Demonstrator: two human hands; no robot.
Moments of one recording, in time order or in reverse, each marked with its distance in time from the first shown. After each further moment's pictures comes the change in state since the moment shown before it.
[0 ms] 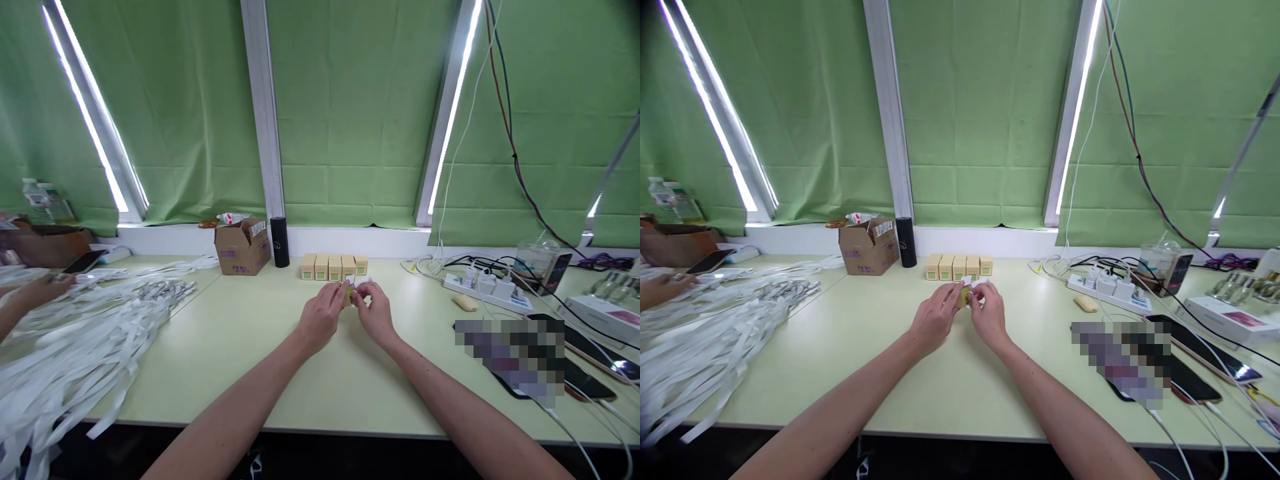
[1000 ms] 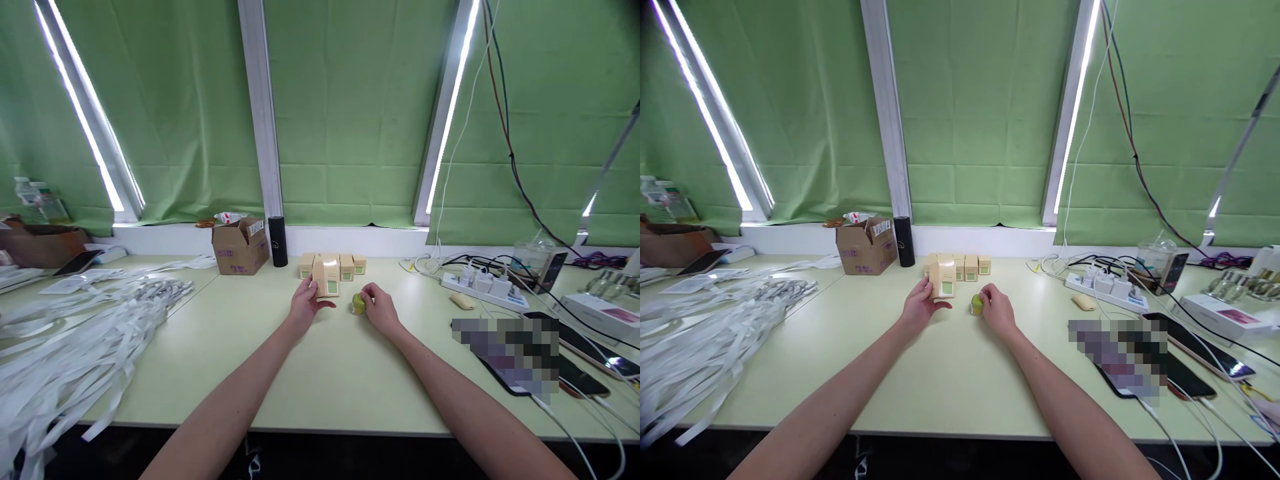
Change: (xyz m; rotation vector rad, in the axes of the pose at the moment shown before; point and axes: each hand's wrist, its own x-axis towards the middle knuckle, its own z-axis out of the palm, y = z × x) left_hand 0.008 -0.031 0.005 -1.713 0.235 -0.870; right_hand 0.010 0.047 -0.015 -0.124 -0.140 0.236
